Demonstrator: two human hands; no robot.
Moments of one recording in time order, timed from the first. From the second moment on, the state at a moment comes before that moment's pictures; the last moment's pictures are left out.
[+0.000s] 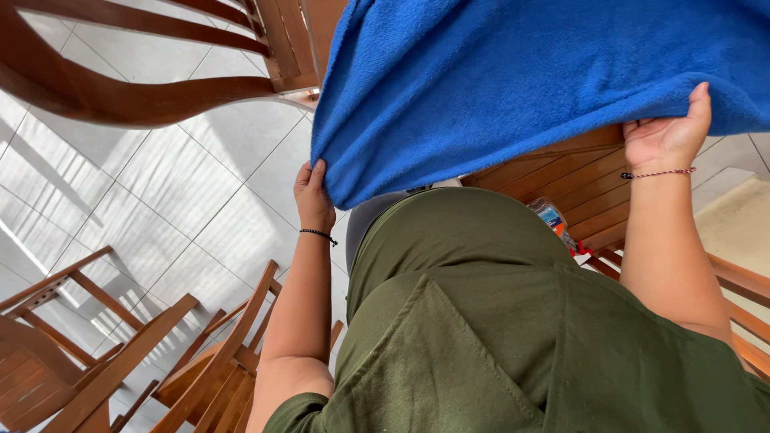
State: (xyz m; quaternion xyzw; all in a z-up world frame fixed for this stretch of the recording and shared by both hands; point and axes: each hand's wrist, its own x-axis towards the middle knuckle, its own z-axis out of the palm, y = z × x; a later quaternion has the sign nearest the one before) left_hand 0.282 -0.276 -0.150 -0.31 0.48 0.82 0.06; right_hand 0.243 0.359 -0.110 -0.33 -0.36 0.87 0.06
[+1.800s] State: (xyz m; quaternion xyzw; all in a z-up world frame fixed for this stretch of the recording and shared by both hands) left_hand 0.560 0.017 0.109 0.77 0.31 0.23 0.52; right_hand 0.809 -0.037 0.097 -0.52 -0.60 0.58 0.21
